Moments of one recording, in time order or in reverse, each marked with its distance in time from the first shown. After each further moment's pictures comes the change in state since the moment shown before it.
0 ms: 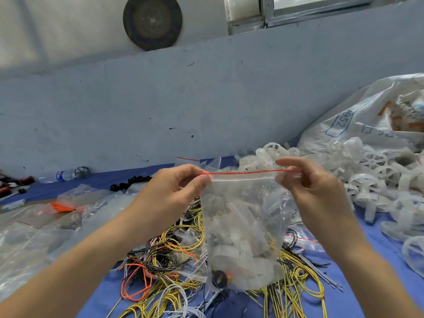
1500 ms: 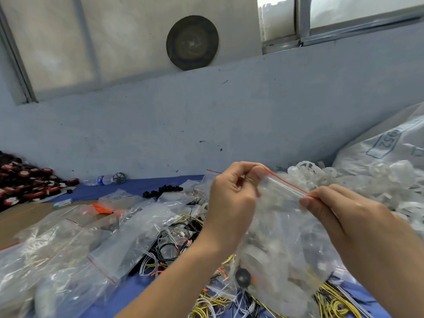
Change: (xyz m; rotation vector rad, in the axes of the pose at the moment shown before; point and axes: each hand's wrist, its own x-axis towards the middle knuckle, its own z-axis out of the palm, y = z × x) left_hand 0.021 0.028 0.050 -0.388 0.428 0.056; right_hand -0.019 -0.073 -0.012 -0.588 -0.144 -0.108
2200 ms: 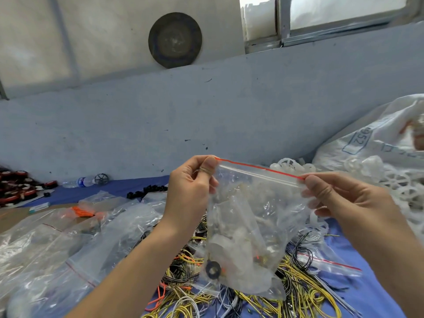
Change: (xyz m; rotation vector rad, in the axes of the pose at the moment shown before) left_hand 0.015 -0.007 -0.030 -0.024 0.075 -0.066; right_hand 0.012 0.031 -0.002 0.973 0.012 0.232
